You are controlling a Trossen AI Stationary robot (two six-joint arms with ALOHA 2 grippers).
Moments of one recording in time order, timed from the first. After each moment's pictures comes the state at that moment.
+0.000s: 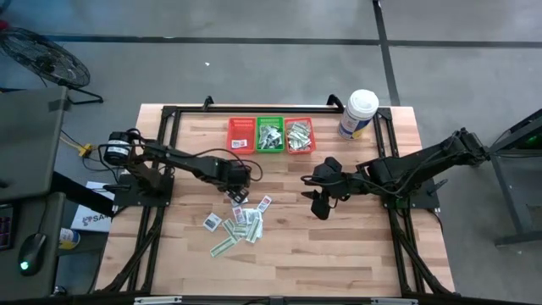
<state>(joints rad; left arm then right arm) -0.01 1.68 0.83 -0.61 -0.12 -0.92 0.29 1.28 1.03 -0.48 0.33 0.58</state>
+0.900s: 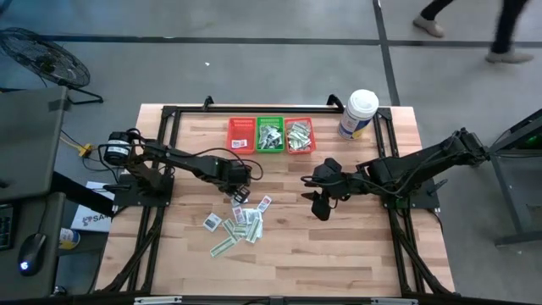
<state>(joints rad) -0.01 1.68 0.83 -0.60 -0.07 -0.95 0.29 1.28 1.03 -0.48 0.30 0.58</state>
